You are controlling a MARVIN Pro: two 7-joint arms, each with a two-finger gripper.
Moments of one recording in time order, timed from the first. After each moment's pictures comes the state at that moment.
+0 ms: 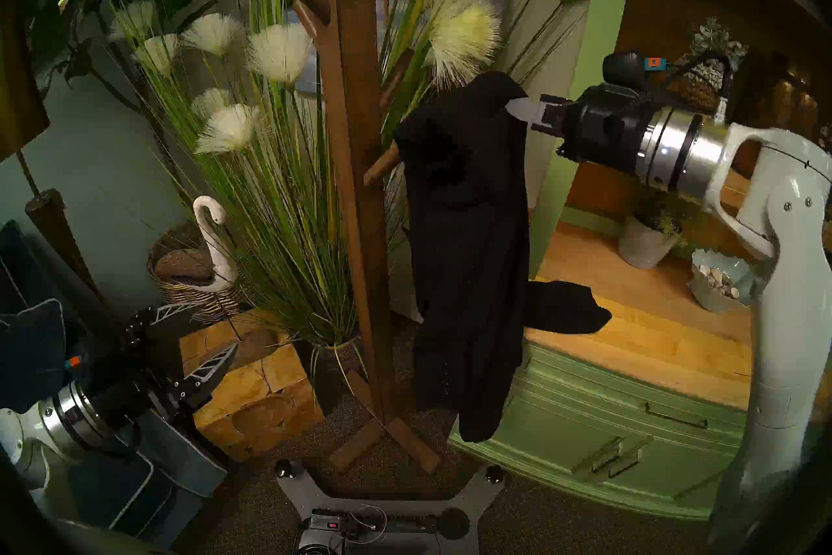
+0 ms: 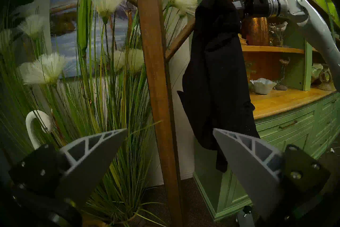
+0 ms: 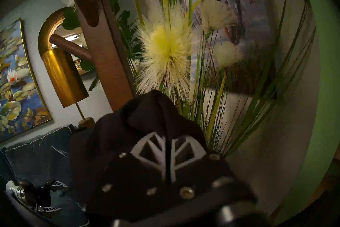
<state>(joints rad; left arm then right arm) 2.38 -1.54 -2.32 -2.29 -0.46 -0.01 -1.18 -1.45 -0.84 1.97 -2.28 1.48 0.96 0.01</state>
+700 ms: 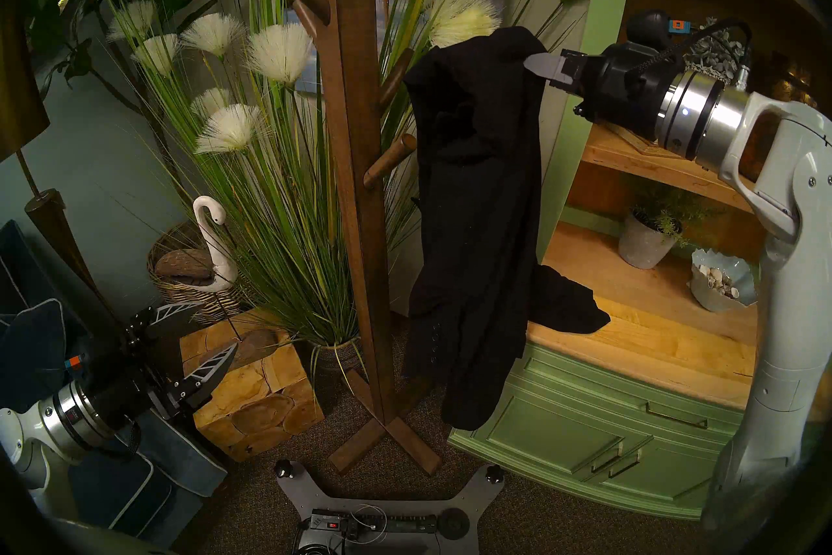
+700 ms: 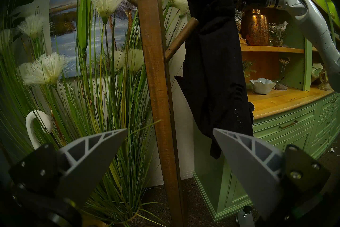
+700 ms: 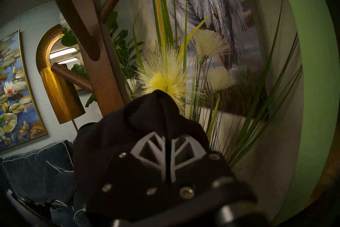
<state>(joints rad) 2.37 -1.55 -2.32 -2.29 -0.45 -0.01 -1.19 -1.35 -0.84 1.99 -2.28 1.57 0.96 -0.09</state>
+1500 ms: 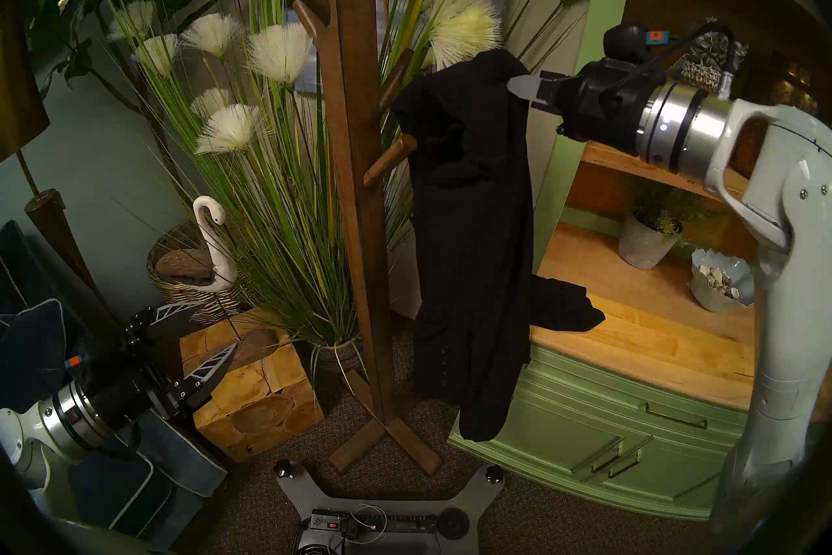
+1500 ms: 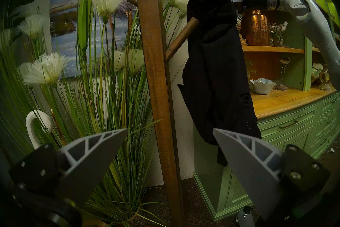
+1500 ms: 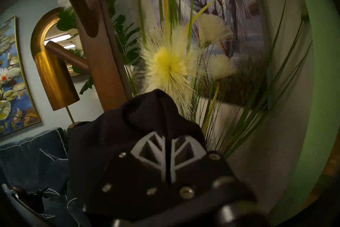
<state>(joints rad) 2.36 -1.56 -2.33 -2.29 -0.45 0.00 -1.20 -1.38 -0.82 1.89 -2.33 1.54 0.95 -0.19</state>
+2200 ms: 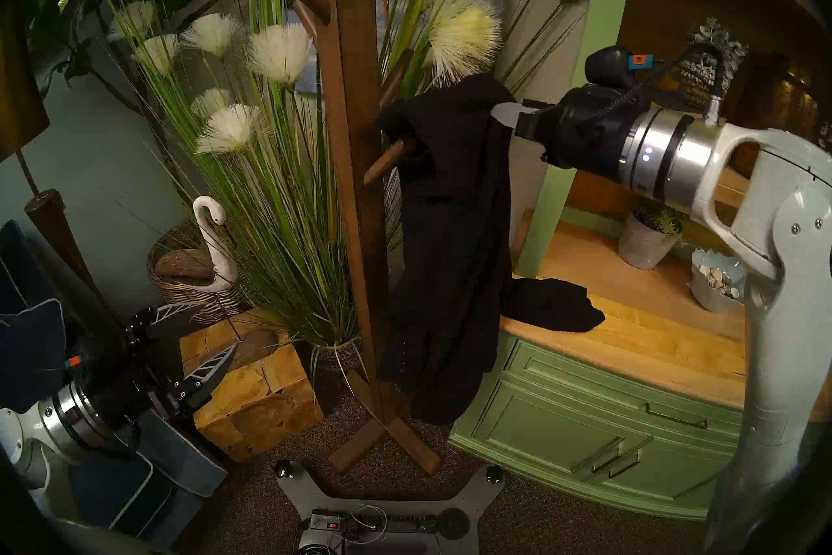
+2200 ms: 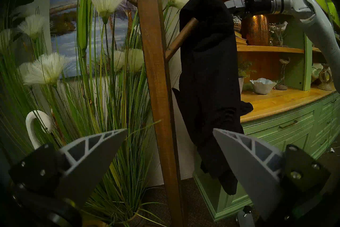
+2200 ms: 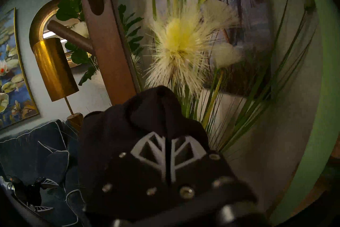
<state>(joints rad) 2.35 -1.56 -2.33 -2.29 -0.44 0.00 -1.21 -1.51 -0.86 1.98 -2.42 1.50 0.96 -0.16</state>
